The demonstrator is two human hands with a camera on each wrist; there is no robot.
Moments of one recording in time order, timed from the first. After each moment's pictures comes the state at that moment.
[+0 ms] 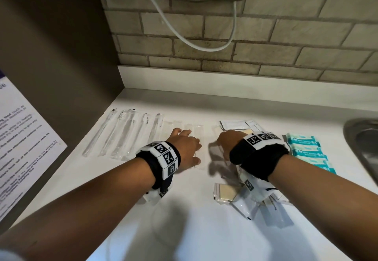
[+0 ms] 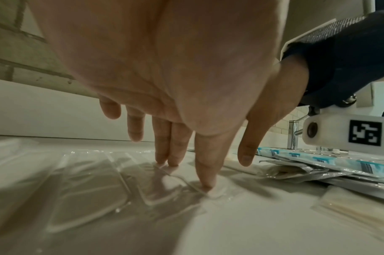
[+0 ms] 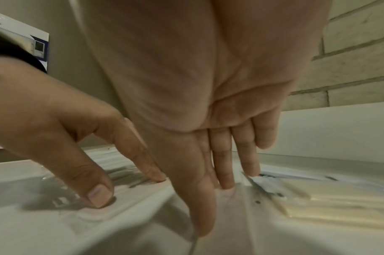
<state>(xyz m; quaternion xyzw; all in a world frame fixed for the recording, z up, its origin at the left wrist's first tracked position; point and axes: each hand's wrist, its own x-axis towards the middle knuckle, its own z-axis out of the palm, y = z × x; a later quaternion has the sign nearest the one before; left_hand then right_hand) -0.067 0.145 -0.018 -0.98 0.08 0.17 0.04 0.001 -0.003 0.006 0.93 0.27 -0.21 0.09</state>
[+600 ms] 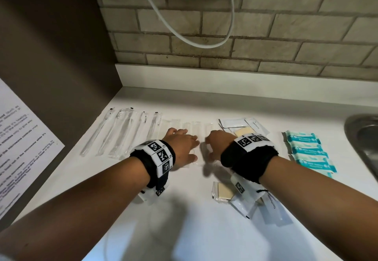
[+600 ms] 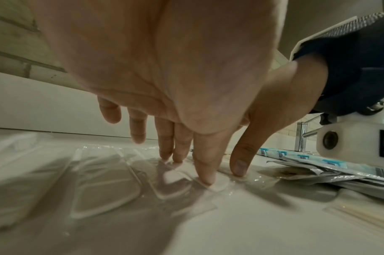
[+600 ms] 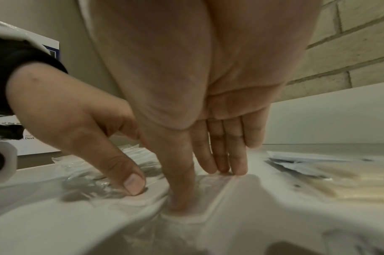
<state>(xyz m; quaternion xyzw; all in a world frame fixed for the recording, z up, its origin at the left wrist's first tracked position) -0.062 0.152 -0.025 -0.98 0.08 0.18 0.02 -0.012 0.010 -0.007 0.94 0.29 -0.19 0.03</state>
